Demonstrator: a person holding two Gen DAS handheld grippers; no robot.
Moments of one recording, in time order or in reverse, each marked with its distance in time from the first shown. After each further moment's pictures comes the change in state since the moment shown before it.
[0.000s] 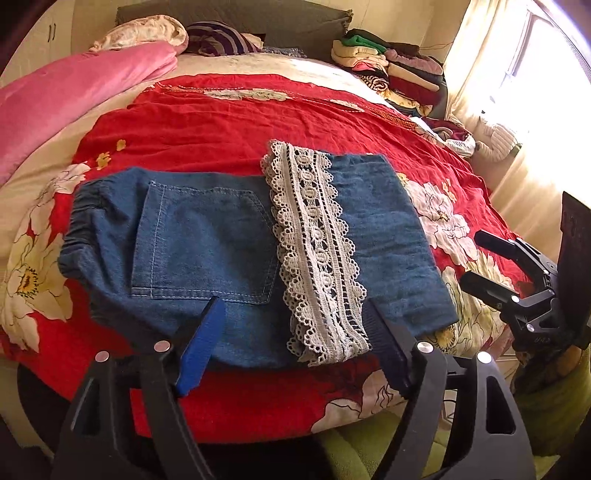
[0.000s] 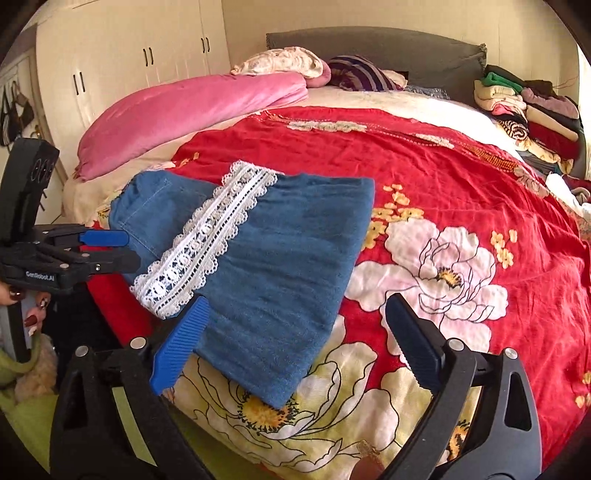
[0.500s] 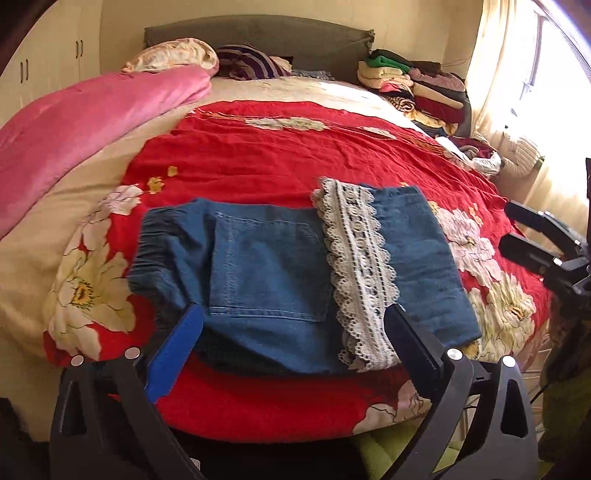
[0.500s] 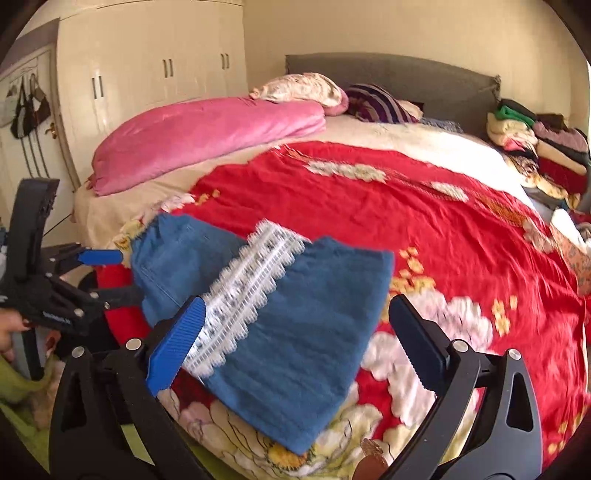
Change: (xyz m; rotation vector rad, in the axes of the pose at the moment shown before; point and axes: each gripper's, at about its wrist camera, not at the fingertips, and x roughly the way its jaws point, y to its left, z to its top) left arm -0.036 0.023 0.006 -0.015 -0.092 0.141; right arm -0.015 0.026 0.056 -0.076 -0.089 0.033
